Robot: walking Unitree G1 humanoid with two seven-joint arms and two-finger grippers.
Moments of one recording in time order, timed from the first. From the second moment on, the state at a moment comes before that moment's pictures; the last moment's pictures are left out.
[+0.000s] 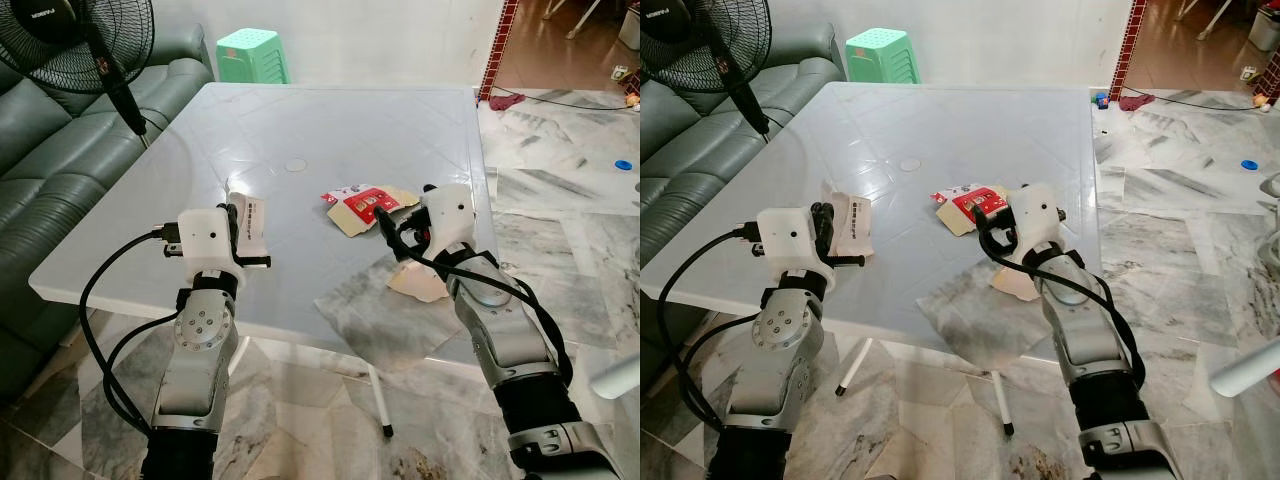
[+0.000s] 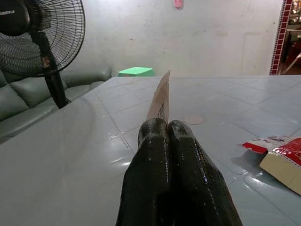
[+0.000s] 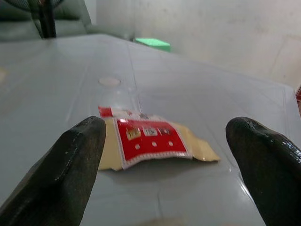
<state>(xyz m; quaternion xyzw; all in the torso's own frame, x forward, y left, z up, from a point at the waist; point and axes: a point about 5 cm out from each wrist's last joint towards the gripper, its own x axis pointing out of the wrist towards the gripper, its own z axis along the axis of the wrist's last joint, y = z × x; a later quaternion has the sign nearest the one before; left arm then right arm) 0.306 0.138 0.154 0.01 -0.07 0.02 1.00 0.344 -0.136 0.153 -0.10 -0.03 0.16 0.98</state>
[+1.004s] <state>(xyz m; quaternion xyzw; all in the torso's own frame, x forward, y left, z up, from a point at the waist) 0.304 0.132 0.151 0.00 -0.07 0.00 1.00 0.305 -0.181 0.120 -0.21 0.18 0.26 0.93</state>
